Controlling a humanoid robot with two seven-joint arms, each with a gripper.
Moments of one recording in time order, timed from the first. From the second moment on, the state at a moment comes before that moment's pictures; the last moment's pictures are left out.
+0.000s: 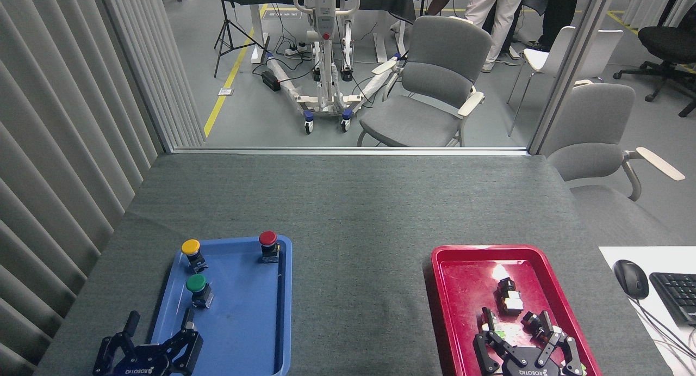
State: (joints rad) left arm 0.19 0.15 0.09 -1.62 -1.31 -0.05 0.17; right arm 0.22 -0.04 0.00 -1.64 1.48 0.06 -0.16
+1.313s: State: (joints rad) left arm -0.09 0.15 0.01 -1.16 -1.33 -0.07 0.23; right arm 0.21 0.02 -0.02 -1.62 1.54 0.04 -0.16
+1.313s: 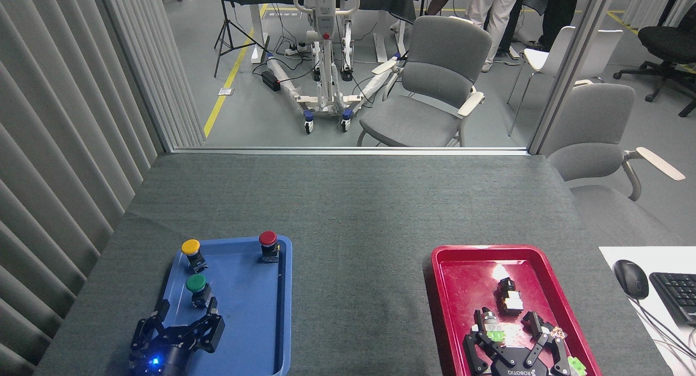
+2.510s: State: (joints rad) left arm -0.23 0.21 -0.07 -0.93 -1.37 -0.20 0.34; right arm 0.21 0.02 -0.01 -1.62 1.53 0.04 -0.17
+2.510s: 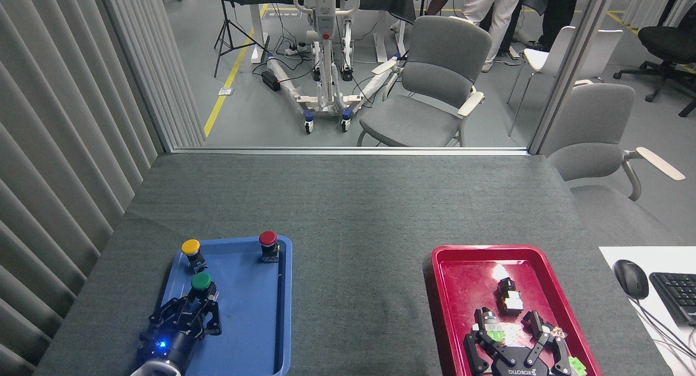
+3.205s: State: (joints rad) left arm -0.45 0.05 -0.54 -0.89 -1.39 -0.24 0.42; right arm 0.20 0.01 -0.01 -1.62 1.49 0.04 -0.15
